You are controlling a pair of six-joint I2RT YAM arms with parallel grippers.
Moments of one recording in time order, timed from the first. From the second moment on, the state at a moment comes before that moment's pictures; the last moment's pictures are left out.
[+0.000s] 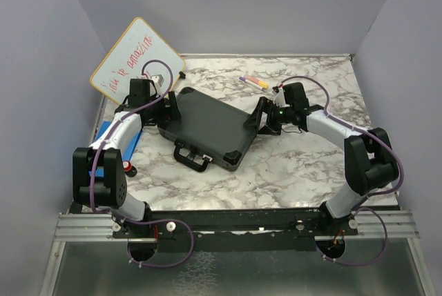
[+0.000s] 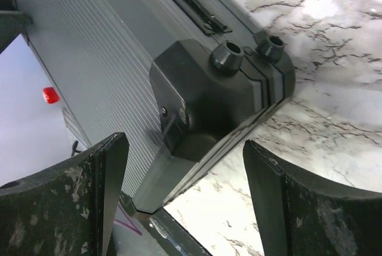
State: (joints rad) left arm -0.06 1.52 1.02 -0.34 0.27 -0.17; right arm 0.33 1.64 1.01 -0.22 -0.56 0.62
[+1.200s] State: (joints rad) left arm -0.28 1.51 0.89 -0.12 0.35 -0.49; right arm 0.26 1.56 1.23 -0.41 -0.09 0.44
